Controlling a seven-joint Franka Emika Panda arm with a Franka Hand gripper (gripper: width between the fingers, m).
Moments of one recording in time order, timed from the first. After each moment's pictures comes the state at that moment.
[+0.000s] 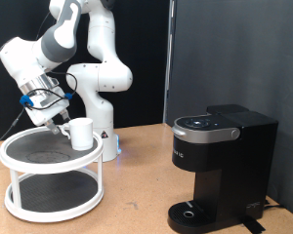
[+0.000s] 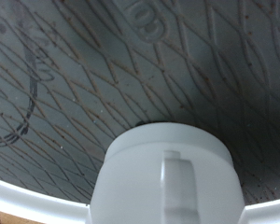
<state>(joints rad) -0.35 -0.58 -0.60 -2.83 0.29 2.15 1.84</state>
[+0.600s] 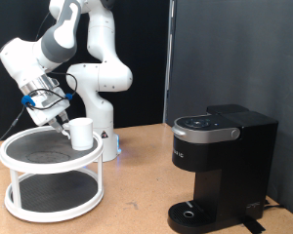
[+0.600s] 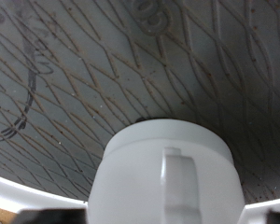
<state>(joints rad) -0.35 -0.58 -0.60 -2.83 0.30 2.15 1.83</state>
